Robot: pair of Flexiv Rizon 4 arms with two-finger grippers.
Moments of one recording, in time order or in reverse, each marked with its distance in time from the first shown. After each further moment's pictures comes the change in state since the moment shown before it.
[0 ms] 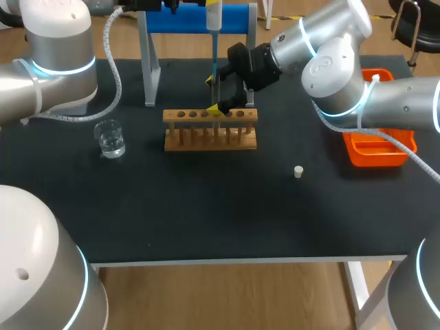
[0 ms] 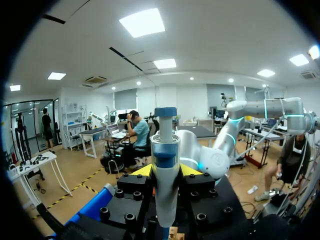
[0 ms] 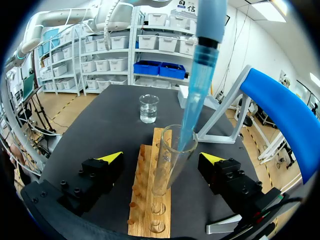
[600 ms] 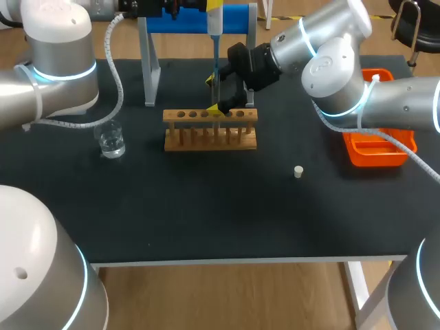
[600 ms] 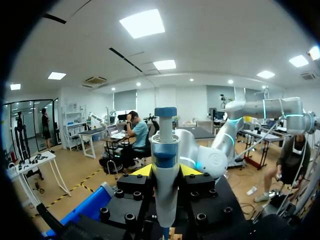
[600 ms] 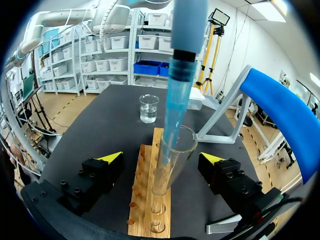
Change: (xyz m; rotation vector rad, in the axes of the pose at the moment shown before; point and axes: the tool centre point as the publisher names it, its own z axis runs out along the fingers) left arm 0.008 0.005 0.001 0.012 0.004 -0.004; right arm 0.000 0.000 0.000 0.000 0.000 0.000
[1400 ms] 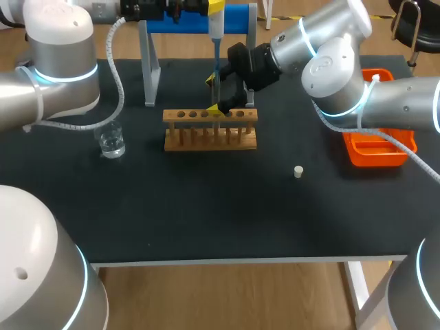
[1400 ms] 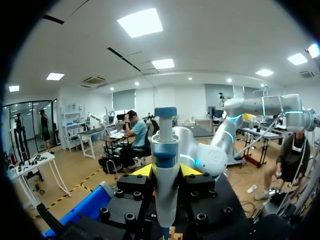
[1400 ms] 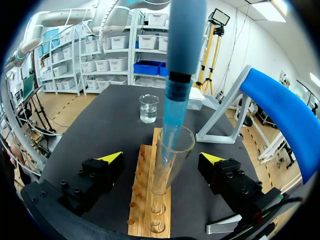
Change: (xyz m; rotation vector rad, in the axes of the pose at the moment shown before) left arm 0.002 0.006 0.003 -0.008 0.009 0.012; right arm 0.000 0.000 0.000 0.000 0.000 0.000
